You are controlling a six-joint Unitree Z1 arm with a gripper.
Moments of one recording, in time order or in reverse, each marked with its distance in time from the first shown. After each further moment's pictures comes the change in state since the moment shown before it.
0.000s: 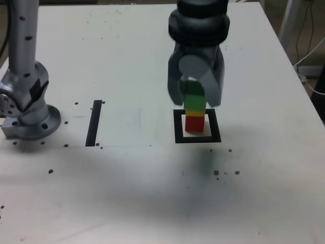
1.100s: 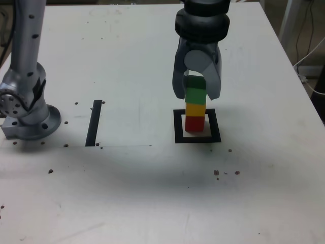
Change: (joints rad) arm 0.147 0.034 0.059 -0.060 -0.023 0.082
